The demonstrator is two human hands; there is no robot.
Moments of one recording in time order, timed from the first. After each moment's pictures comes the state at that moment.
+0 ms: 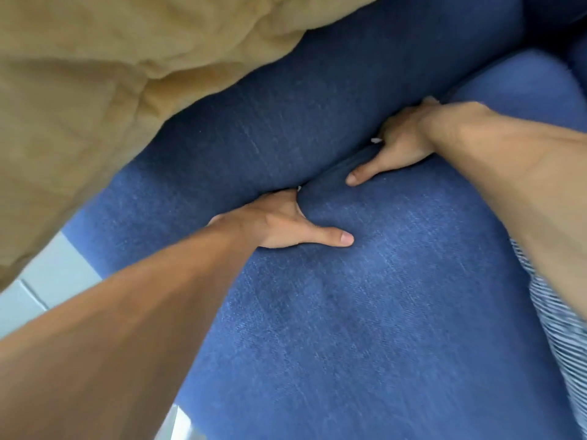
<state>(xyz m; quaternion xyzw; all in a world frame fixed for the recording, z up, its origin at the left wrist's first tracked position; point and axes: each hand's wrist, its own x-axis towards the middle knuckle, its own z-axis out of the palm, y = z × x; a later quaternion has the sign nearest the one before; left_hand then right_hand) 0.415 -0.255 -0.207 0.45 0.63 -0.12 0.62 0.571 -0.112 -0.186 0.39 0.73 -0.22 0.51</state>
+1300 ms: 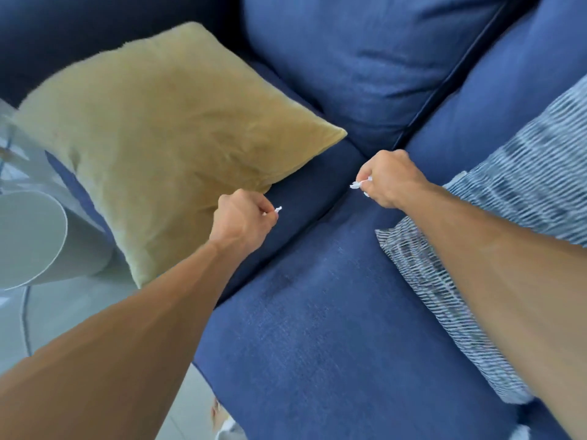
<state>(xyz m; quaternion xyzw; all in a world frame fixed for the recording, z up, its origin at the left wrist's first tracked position) 0.400 -0.243 -0.003 0.50 0.77 0.11 0.38 0.621 -0.164 0.011 0.70 0.67 -0.23 0.07</state>
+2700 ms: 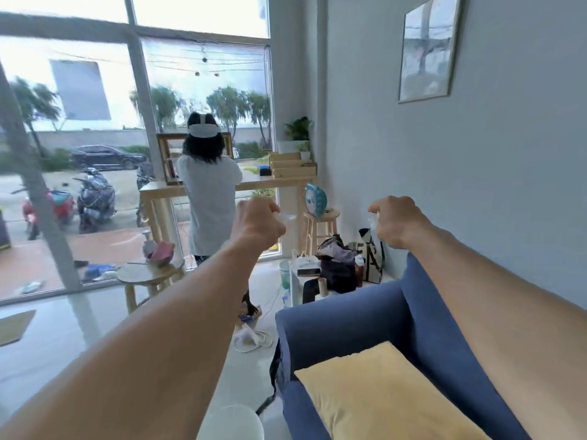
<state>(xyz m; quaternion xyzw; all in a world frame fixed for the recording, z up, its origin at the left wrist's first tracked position) 0.056 -0.357 0.572 0.50 0.77 0.40 -0.05 0.263 -0.262 0.582 0.51 0.83 -0.05 -0.22</state>
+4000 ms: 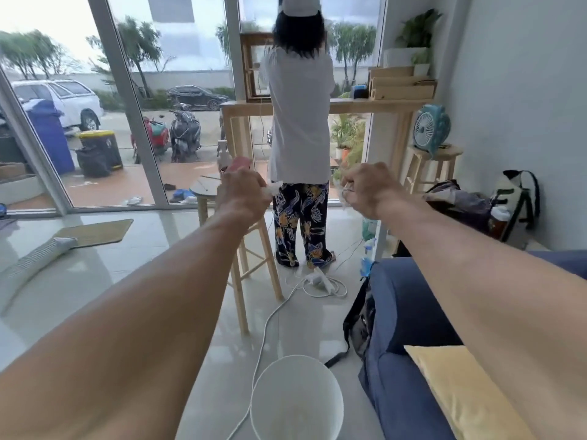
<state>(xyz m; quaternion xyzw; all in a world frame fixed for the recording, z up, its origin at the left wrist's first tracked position) -0.260 -0.320 0.323 0.36 0.87 0.32 -0.13 -0.112 -0.177 0.338 0.29 0.93 -0.07 -0.21</state>
